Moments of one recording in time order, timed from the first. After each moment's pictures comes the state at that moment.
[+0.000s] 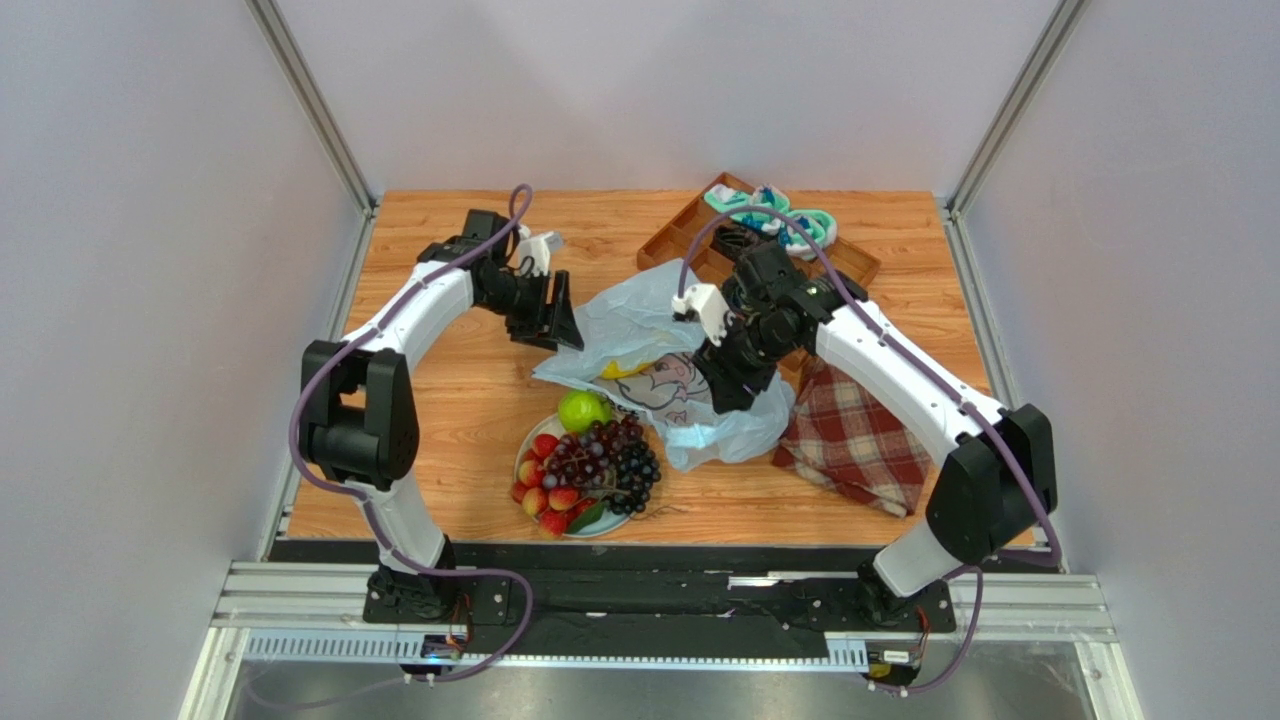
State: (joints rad) left arm -0.20 1.79 1.40 -0.76 0.62 -0.09; right arm 0.54 1.53 1.34 -1.00 -0.42 -0.47
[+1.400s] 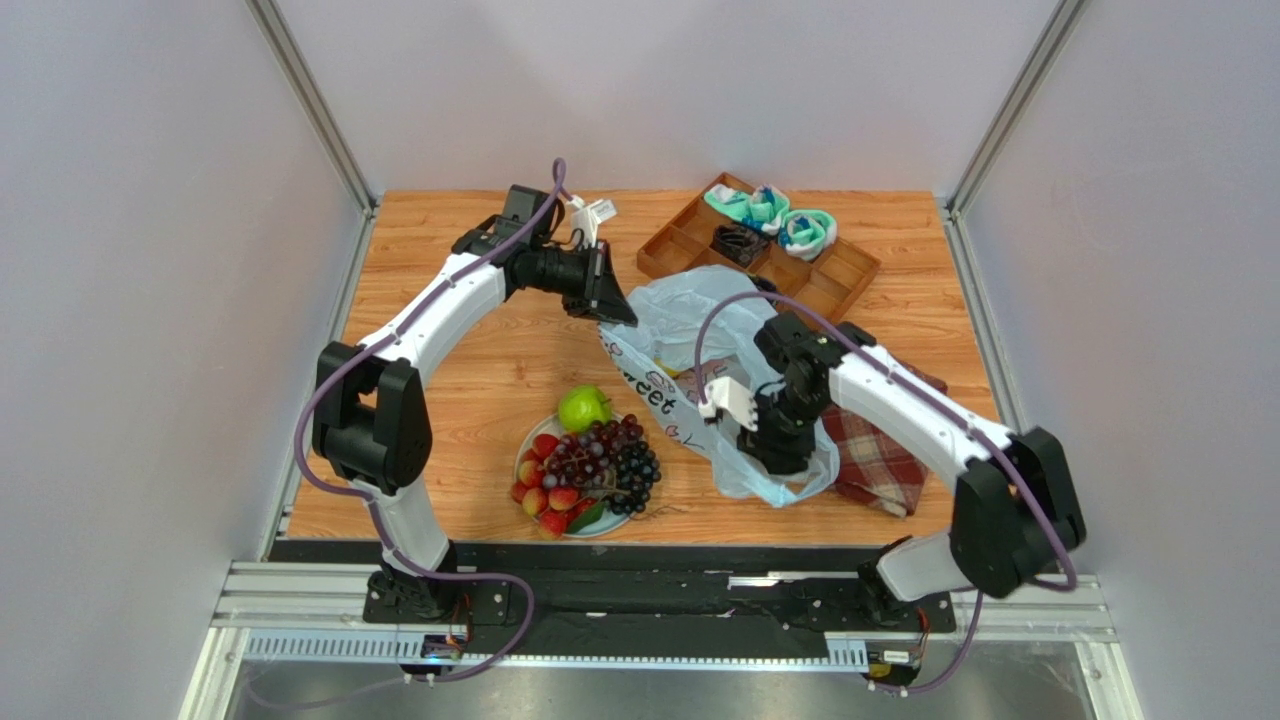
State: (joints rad) left arm -0.35 1.79 1.53 -0.62 0.84 -0.29; right arm 0.51 1.47 1.07 -1.06 -0.39 -0.90
